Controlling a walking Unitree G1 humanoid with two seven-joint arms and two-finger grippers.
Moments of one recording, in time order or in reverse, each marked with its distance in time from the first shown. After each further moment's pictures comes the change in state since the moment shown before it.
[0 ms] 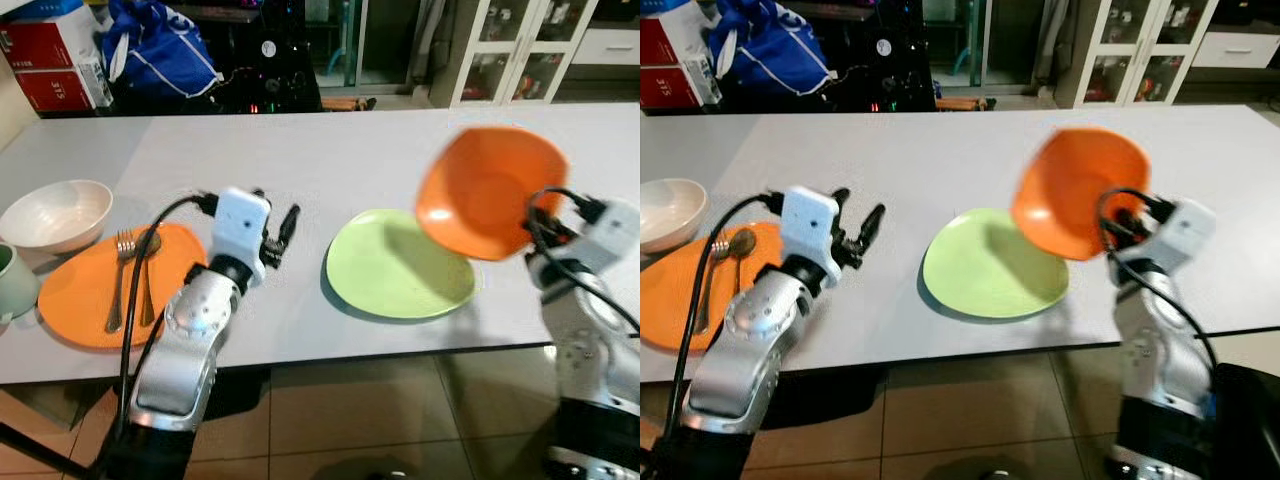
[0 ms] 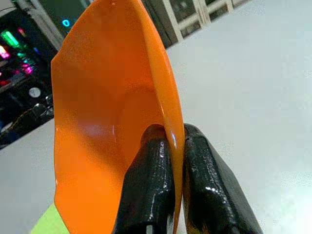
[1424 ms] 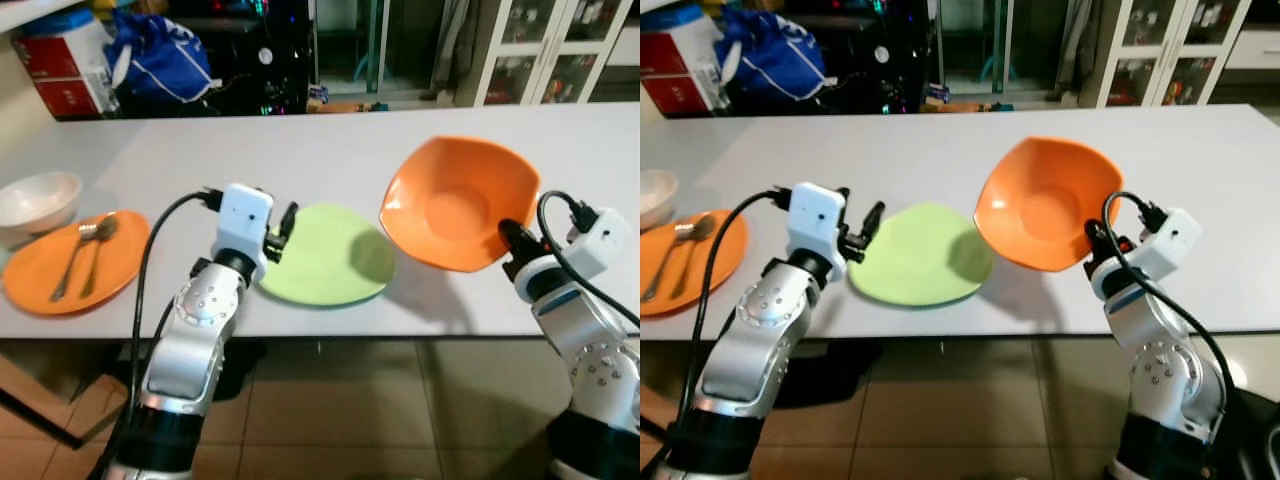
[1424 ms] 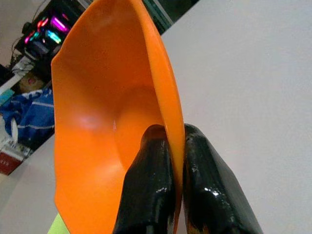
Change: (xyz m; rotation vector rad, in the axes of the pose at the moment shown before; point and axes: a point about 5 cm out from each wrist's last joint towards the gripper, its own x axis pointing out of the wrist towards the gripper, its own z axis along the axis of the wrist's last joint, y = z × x) left arm 0.012 0.007 -0.004 0.007 0.040 0.062; right arm -0.021 0.024 -0.007 0.168 0.165 0.128
